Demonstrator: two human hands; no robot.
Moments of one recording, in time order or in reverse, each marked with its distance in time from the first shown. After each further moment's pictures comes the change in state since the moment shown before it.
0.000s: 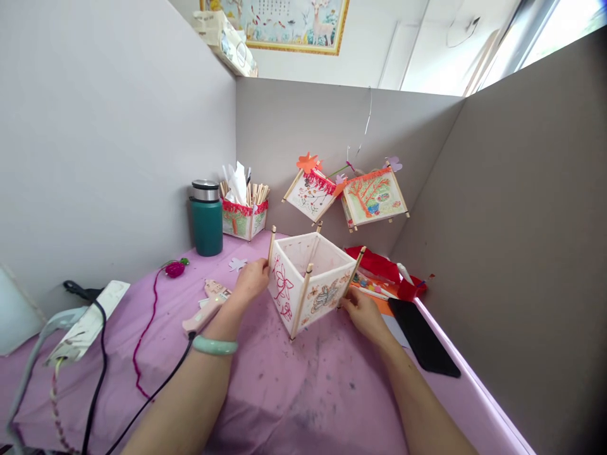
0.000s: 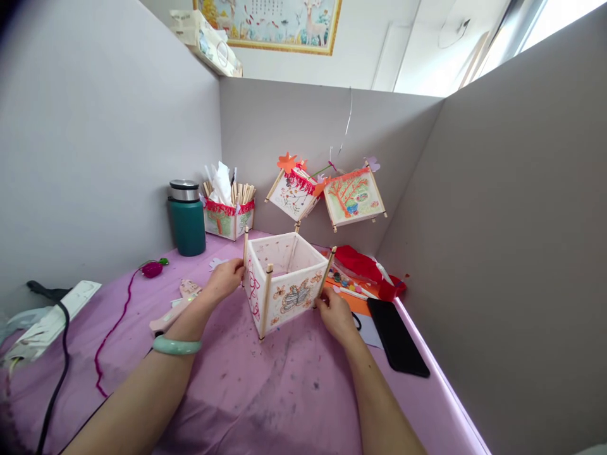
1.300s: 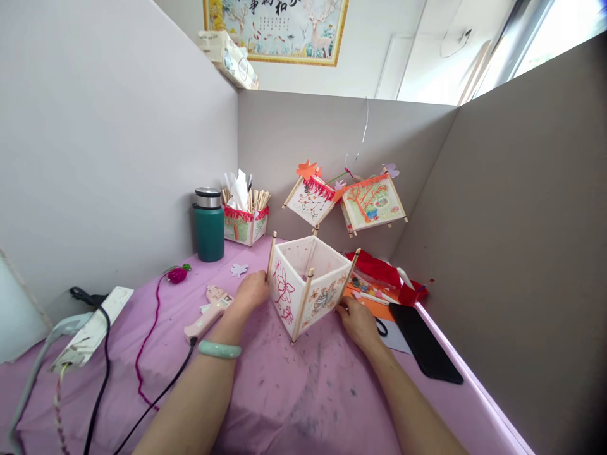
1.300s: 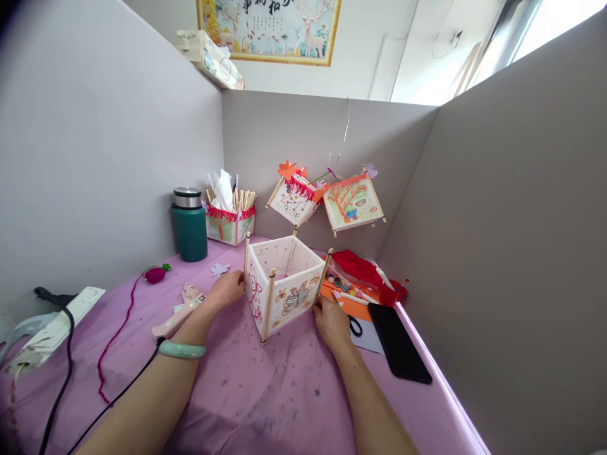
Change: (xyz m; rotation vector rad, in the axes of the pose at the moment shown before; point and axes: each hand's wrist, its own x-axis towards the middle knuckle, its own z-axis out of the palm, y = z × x) left_hand -0.001 -0.005 0.008 0.219 -0.155 -0.068; right_hand -0.002 -0.010 0.012 -0.401 -0.032 0.043
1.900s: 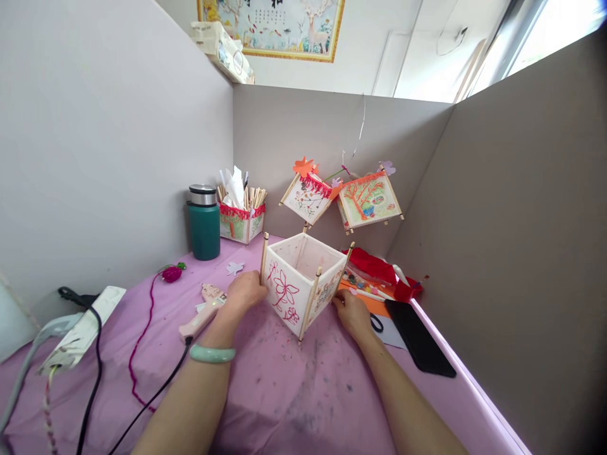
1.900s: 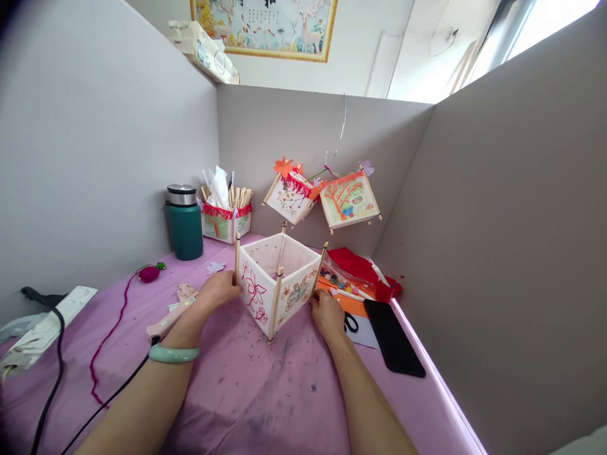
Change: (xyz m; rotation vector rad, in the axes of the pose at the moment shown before) left_hand -0.010 0.002 -0.012 0.049 -0.041 -0.054; right_hand 0.012 0.002 0.007 0.044 0.028 0.112
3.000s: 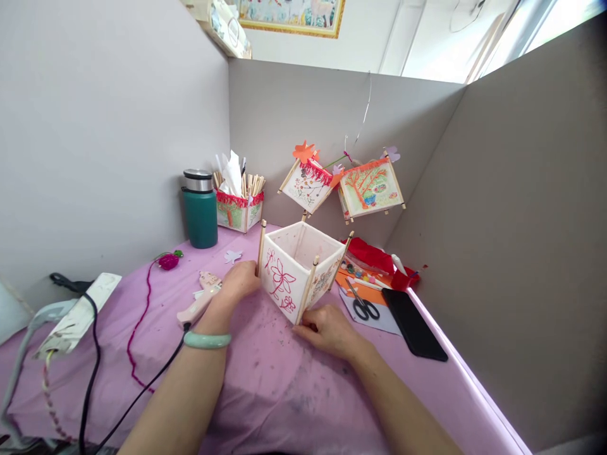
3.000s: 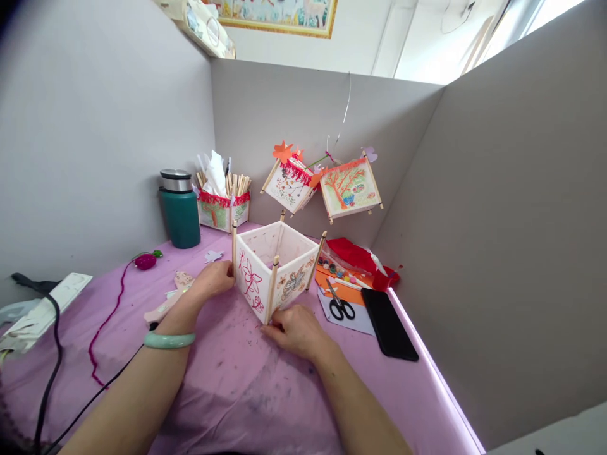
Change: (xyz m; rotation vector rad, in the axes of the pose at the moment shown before) left_hand 0.002 -0.012 0.007 0.002 -0.022 0.058; right_hand -0.066 -0.053 -0.014 0.003 -0.298 -0.695
